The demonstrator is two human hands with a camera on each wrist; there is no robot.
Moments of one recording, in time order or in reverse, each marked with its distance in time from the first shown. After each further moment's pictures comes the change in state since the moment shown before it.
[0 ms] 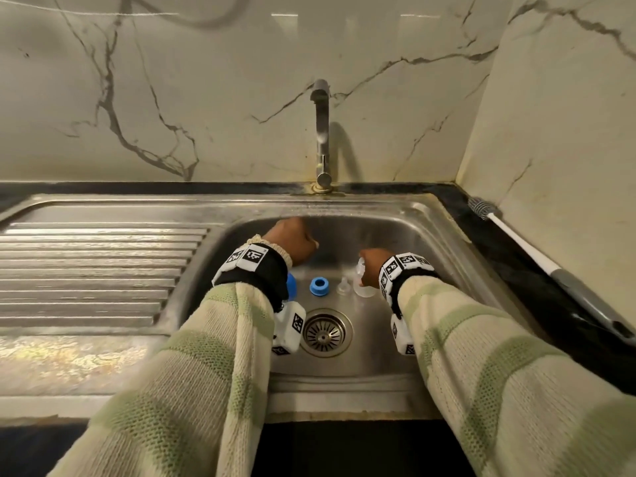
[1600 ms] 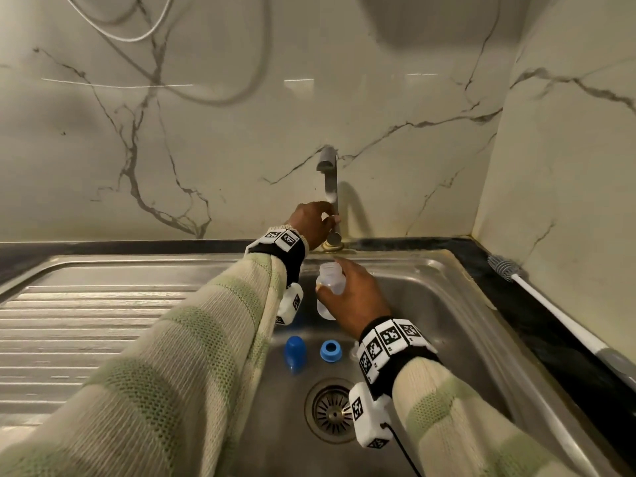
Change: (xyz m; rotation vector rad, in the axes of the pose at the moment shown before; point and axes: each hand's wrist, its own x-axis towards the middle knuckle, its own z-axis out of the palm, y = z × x) left_hand 0.140 0.019 -0.055 -0.136 0.282 0.150; right_hand -0.027 -0.064 -0.042 0.835 0.524 -0.251
